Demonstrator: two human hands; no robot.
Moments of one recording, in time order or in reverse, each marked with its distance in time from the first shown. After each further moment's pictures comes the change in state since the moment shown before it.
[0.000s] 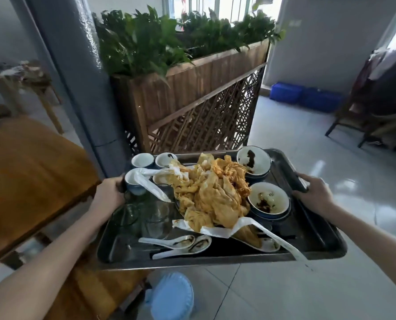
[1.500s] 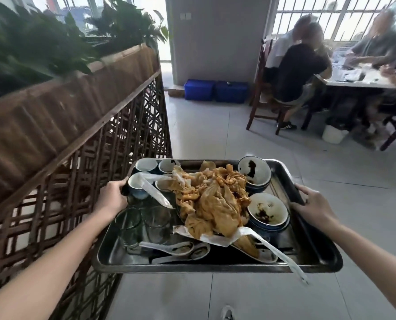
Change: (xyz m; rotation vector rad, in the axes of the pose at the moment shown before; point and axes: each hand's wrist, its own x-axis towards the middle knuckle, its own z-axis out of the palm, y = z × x) left_hand 0.455 0.351 0.403 -0.047 -0.302 0.275; right_hand 0.386 0.302 -0.080 -0.023 0.213 0.346
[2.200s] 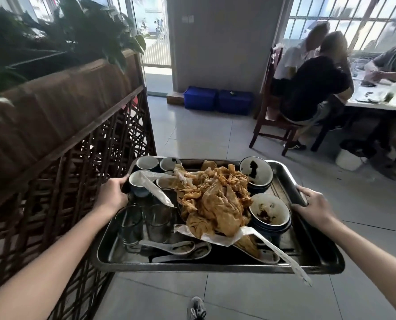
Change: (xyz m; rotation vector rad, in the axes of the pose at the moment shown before) left_hand 0.317 0.125 0.118 -0.025 0.015 -0.016; right_hand 0.374 0.031 0.004 -0.062 0.005 -0.014
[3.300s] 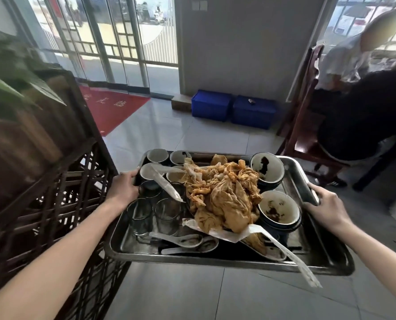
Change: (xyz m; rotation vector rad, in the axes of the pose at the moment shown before) left_hand 0.580 0.116 0.168 -0.019 -0.013 -0.031; right_hand 0.619 -0.019 0.098 0.018 -0.029 0.000
